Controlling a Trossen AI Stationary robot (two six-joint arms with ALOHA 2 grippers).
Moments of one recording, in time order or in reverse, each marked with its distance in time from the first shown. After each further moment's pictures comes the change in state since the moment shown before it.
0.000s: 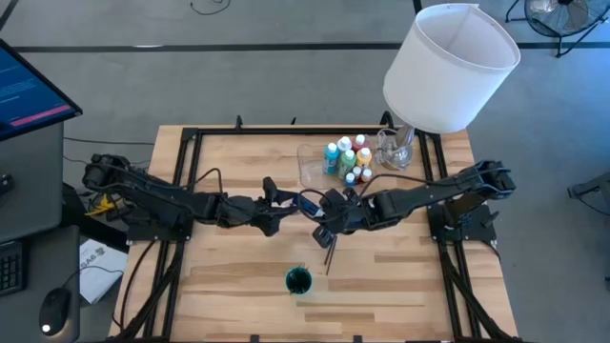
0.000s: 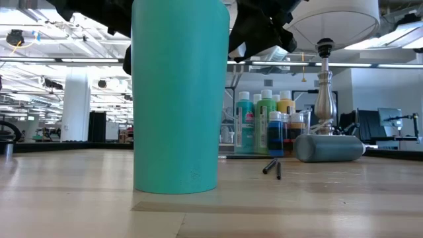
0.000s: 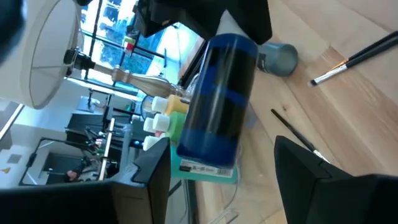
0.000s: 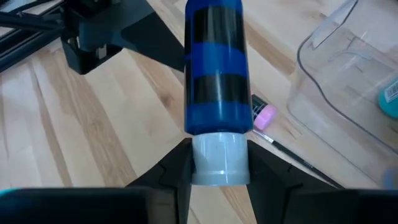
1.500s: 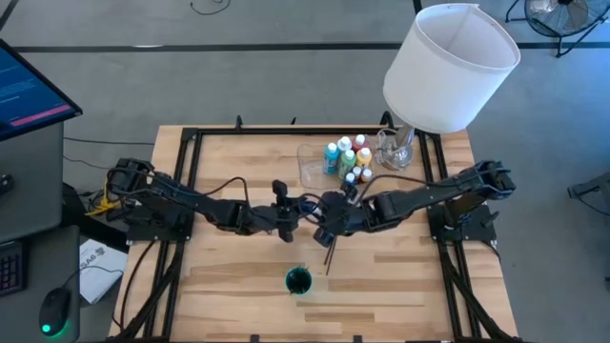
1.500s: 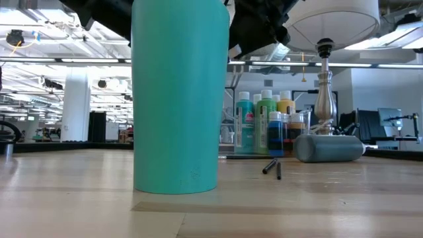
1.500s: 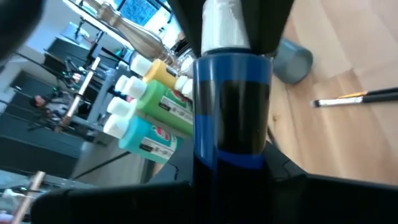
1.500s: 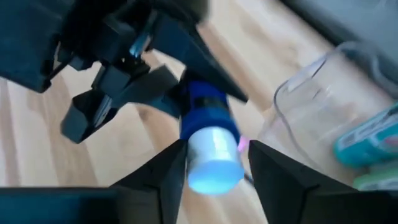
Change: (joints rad) left arm -0.014 0.238 0.126 0.015 -0.120 -0.393; right arm -0.006 0.001 0.000 0.031 0.120 -0.202
